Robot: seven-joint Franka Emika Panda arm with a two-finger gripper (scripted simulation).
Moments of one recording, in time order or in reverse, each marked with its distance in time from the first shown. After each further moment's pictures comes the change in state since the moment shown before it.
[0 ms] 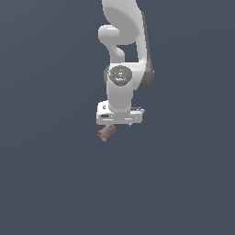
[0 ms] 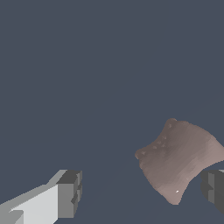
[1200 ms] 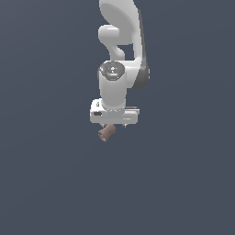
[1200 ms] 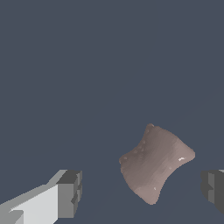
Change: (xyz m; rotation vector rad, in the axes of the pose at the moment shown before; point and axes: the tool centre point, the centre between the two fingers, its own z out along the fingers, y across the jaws) arm 0.008 0.025 -0.014 -0.010 0.045 0.069
